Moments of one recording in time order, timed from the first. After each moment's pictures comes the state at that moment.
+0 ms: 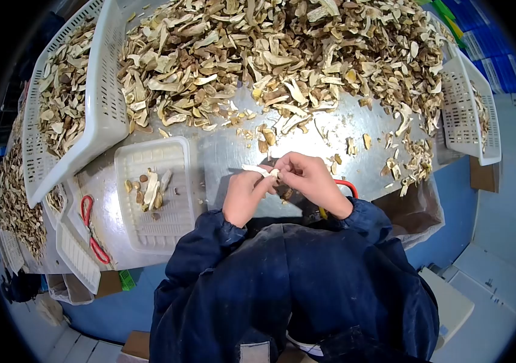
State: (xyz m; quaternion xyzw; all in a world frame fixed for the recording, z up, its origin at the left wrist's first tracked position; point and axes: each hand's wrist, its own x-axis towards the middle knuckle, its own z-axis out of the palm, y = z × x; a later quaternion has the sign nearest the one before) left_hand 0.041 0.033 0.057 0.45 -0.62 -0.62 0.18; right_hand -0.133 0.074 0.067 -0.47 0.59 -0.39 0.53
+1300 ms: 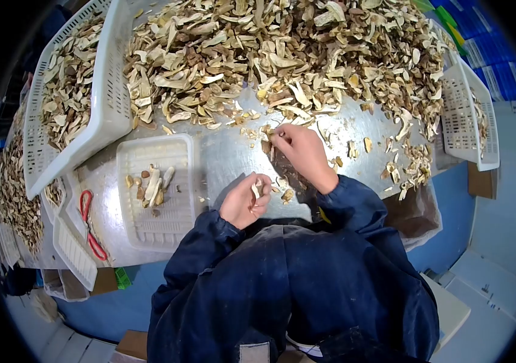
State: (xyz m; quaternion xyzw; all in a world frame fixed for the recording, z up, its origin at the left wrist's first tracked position) left_hand 0.066 0.044 0.017 0.20 0.00 -0.97 0.17; right_hand -0.131 0.020 0.051 -0.62 0.69 -0.28 0.25
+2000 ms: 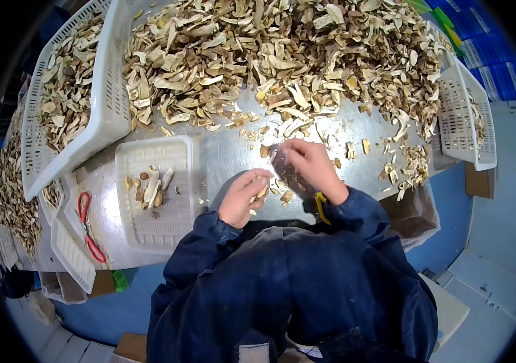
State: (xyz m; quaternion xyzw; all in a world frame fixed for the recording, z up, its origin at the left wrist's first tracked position) left_hand 0.059 0.040 0.035 0.33 -0.24 -0.89 0.20; right_hand -0.144 0.047 0.062 -0.53 0.66 -0.32 0.43
